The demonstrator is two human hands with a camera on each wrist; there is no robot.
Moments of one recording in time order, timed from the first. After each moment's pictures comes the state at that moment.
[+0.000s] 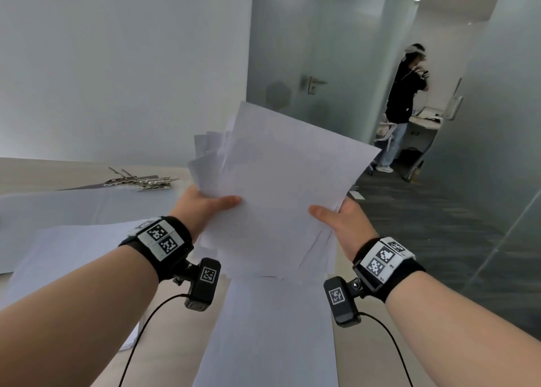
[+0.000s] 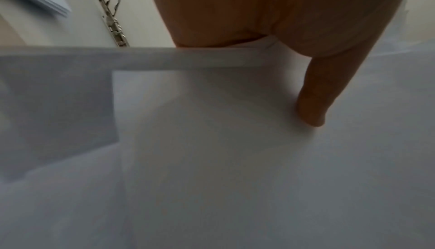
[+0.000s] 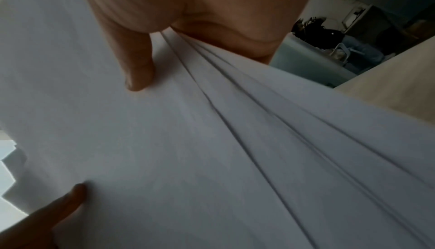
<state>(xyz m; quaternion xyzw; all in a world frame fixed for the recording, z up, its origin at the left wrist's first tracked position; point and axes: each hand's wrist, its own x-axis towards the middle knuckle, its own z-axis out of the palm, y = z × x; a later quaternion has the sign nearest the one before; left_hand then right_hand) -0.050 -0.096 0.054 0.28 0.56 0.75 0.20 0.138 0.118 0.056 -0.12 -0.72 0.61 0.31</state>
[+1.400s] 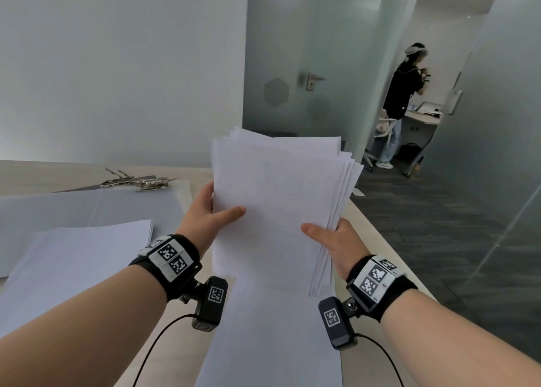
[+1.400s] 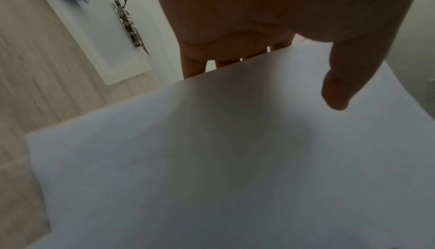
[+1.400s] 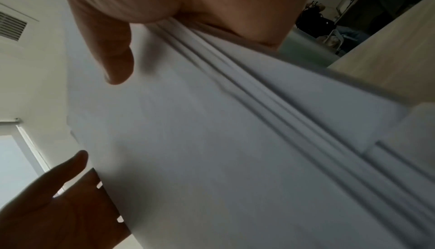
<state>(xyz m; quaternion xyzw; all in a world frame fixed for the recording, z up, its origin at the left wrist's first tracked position) -0.034 -0.088 0.033 0.32 0.57 0.74 0.18 0.142 0.113 0.018 -0.20 -0.69 0.63 0.29</state>
